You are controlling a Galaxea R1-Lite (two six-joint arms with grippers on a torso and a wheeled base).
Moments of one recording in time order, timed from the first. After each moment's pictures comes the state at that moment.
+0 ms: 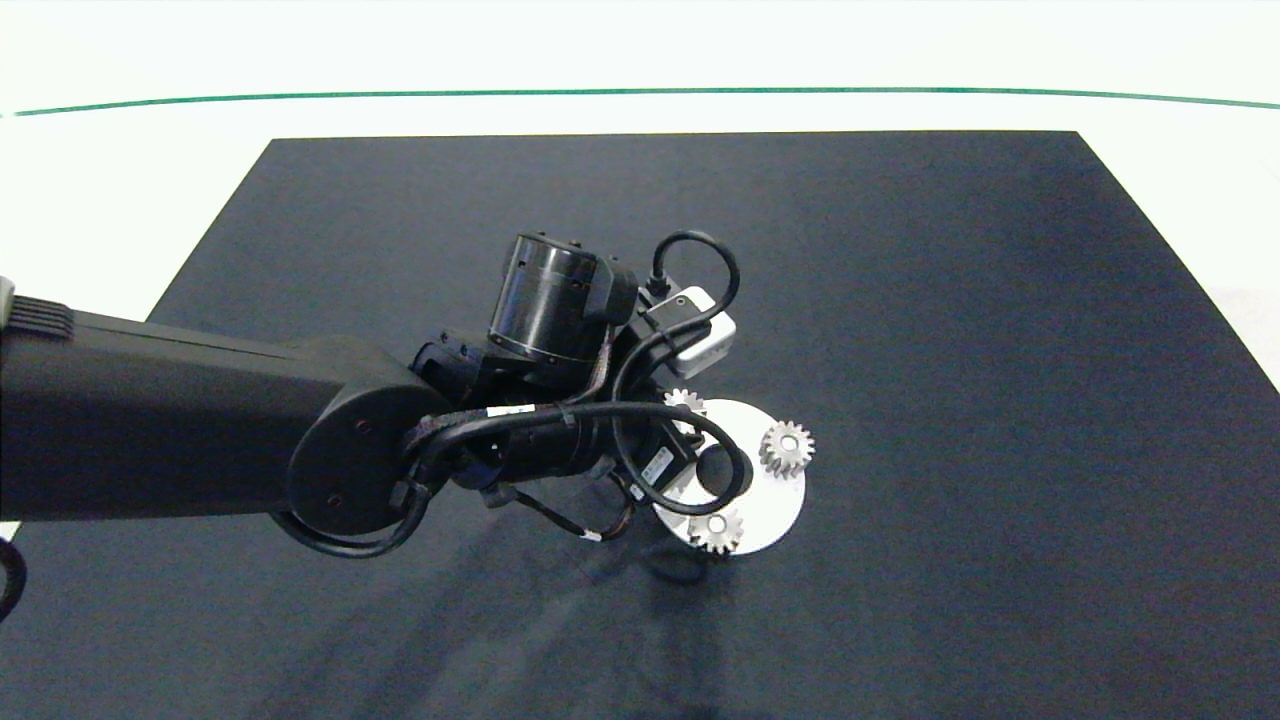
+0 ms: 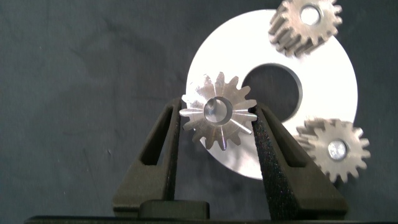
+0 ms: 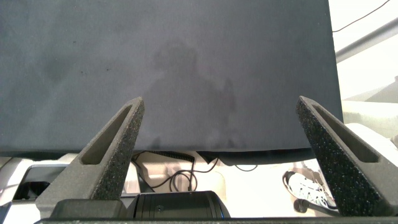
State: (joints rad) left arm -0.75 1.85 -1.27 -0.10 0.05 0.45; right arm 0.00 0.00 -0.50 0.72 -0.13 -0.15
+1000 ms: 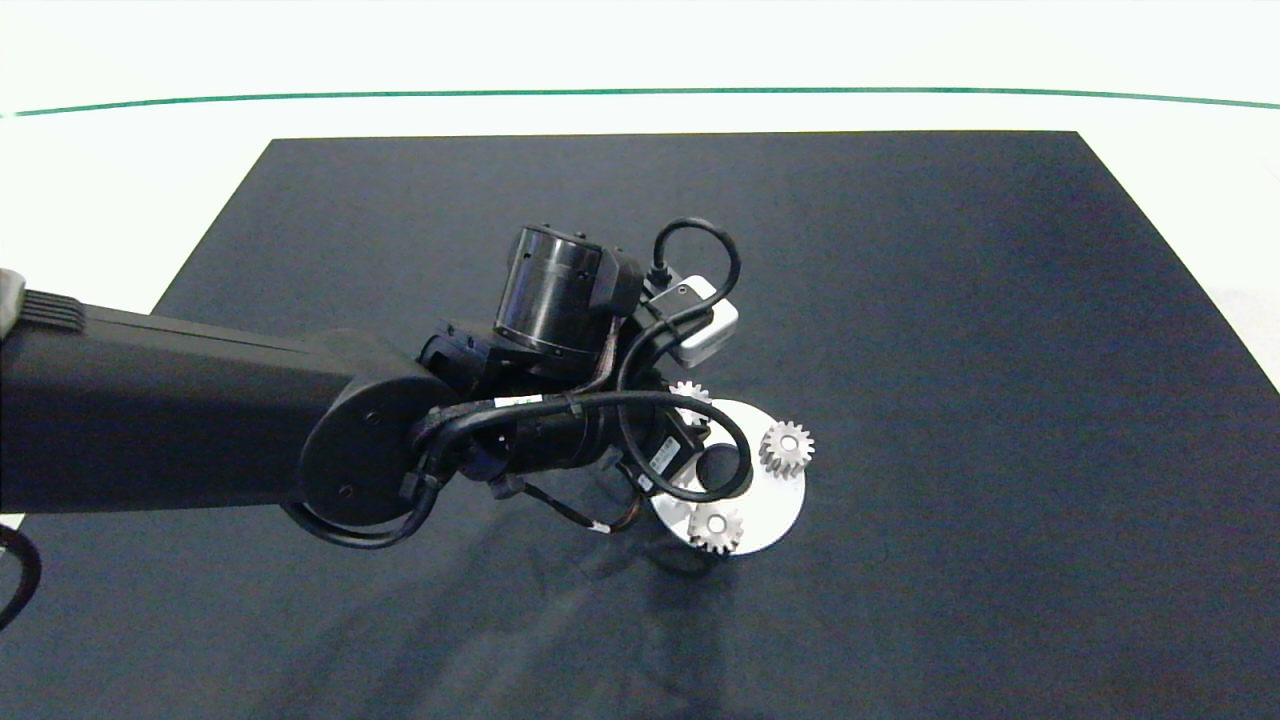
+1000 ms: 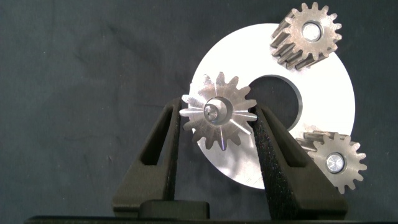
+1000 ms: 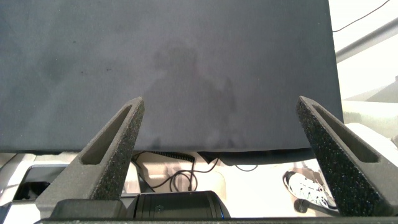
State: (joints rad) left arm -0.75 1.86 -1.29 -0.10 0.04 0.42; right arm 0.00 0.00 -0.50 0.72 -0.13 -0.14
